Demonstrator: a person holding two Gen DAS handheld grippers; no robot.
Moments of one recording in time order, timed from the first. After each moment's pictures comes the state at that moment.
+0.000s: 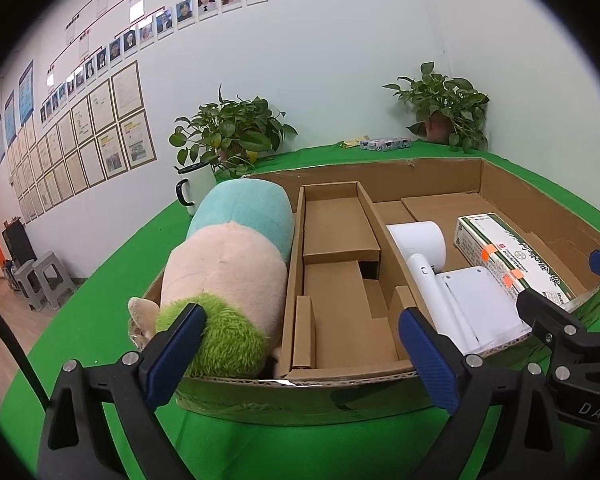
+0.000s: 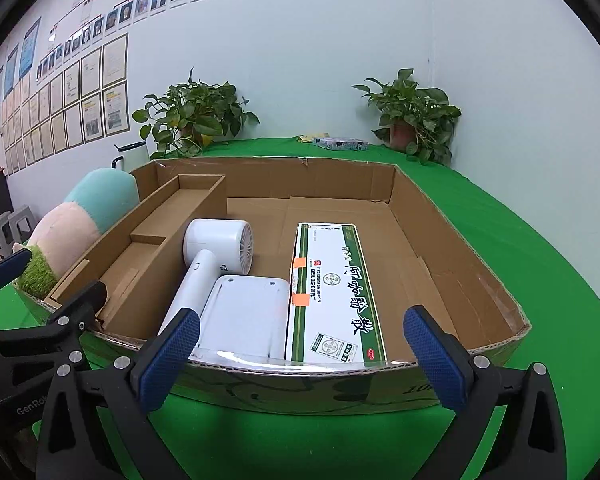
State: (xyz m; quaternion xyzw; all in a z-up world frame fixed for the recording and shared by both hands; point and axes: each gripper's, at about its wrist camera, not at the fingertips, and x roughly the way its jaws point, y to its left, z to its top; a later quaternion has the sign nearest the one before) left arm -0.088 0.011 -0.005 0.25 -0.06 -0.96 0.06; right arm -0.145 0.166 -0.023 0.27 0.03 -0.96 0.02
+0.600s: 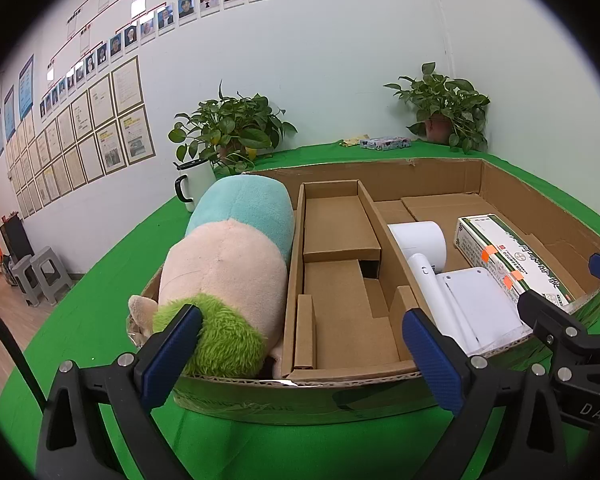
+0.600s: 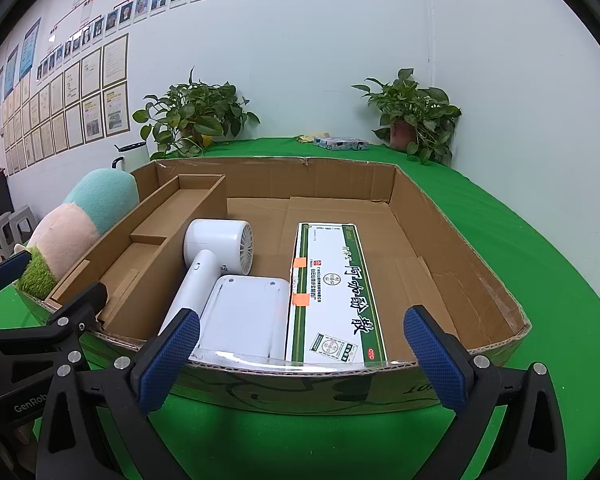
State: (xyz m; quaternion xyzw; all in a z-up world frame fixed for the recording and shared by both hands) left arm -0.086 0.009 -0.007 0.25 -0.05 -0.96 0.06; right arm -0.145 0.166 -0.023 0.27 0.03 -0.96 0.02
